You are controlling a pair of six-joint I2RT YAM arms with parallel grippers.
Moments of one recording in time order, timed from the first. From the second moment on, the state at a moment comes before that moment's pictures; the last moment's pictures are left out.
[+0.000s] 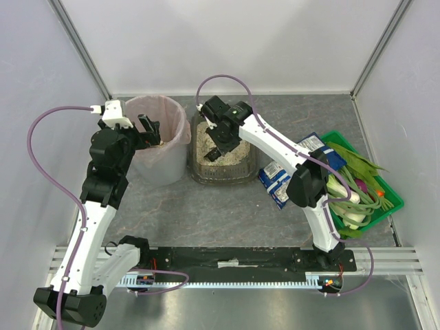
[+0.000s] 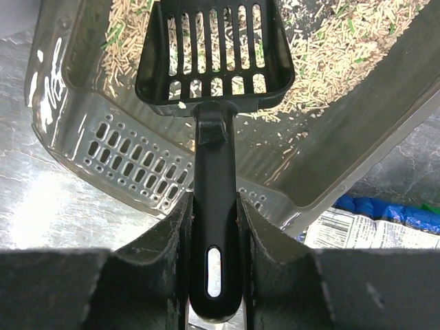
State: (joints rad) left arm -0.17 0.85 0.98 -0.23 -0.10 -0.20; right arm 0.77 2.17 2.19 -1.19 0.13 0.14
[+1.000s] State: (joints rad) left arm -0.19 0.85 0.98 -0.23 -0.10 -0.20; right arm 0.80 2.10 1.95 -0.89 0.24 0.38
